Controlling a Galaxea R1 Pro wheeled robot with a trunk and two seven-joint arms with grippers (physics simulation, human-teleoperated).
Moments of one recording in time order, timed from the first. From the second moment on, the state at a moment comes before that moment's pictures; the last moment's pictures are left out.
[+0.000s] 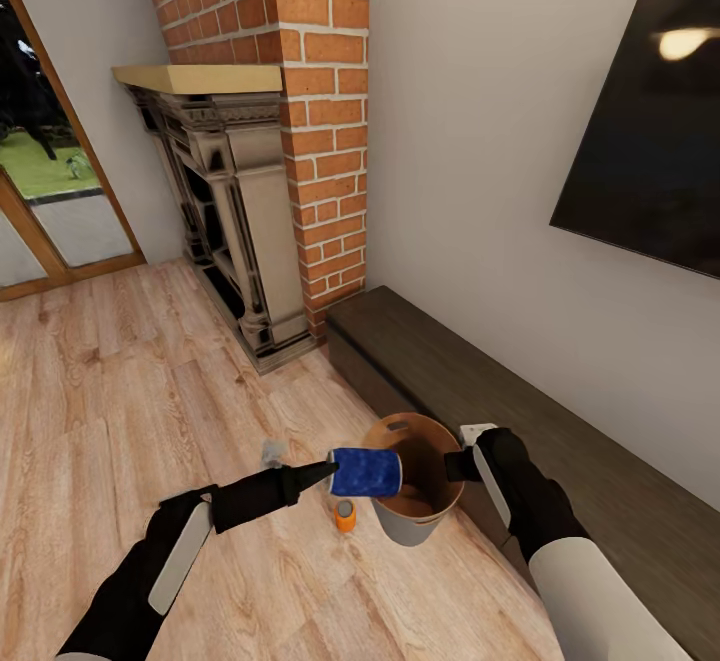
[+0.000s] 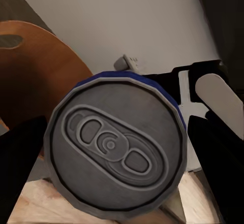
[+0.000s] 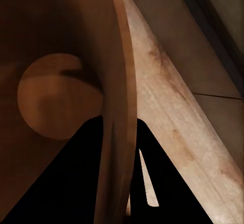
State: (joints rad) left arm -0.40 0.06 -0.08 -1.18 0.51 0.64 -0.92; right arm -0.68 0.03 0.05 -0.92 0.03 0.96 0.01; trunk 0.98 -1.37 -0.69
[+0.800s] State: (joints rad) left arm -0.40 -0.06 -0.08 -1.26 0.45 0.64 -0.64; right arm -0.68 0.04 0.05 -0.91 0.03 0.96 0.01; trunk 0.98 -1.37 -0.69
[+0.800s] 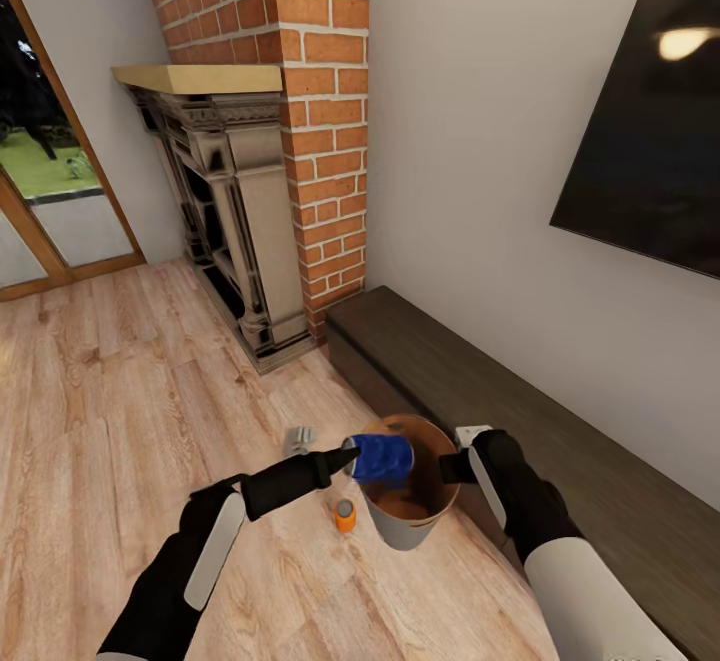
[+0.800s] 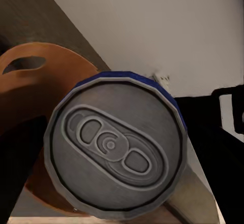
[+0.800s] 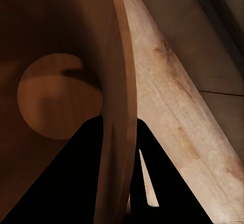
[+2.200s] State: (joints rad) left arm -0.40 0.14 -0.04 -1.27 0.38 0.65 -0.69; right arm -0.68 0.05 0.14 -0.88 0.02 0.95 0.01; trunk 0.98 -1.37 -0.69
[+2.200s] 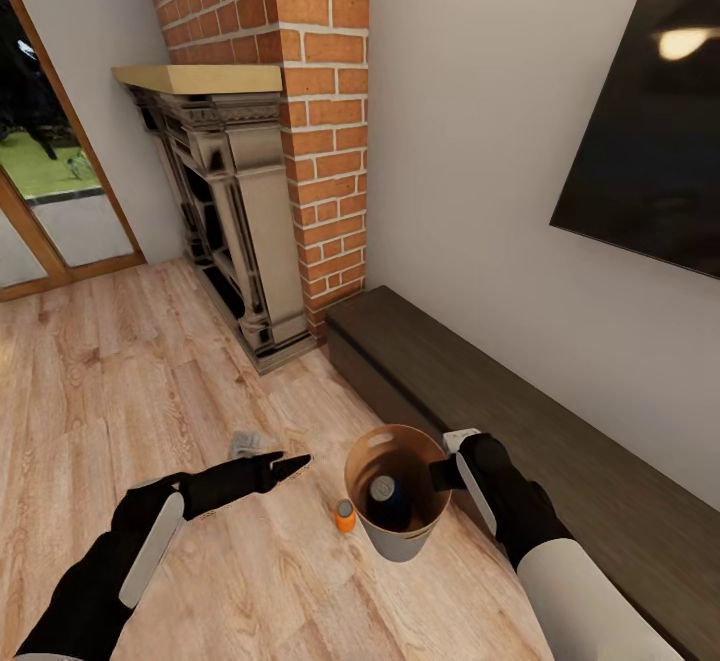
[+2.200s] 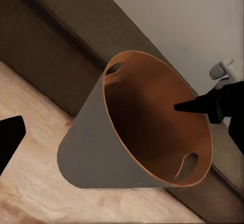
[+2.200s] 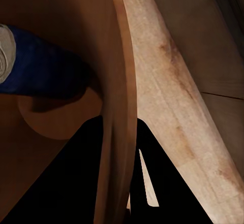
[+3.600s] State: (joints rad) left arm -0.40 0.23 0.06 -0.82 0.29 0.37 -0.80; right arm -0.68 0.04 0.14 -0.87 0.01 0.91 0.02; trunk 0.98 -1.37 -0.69
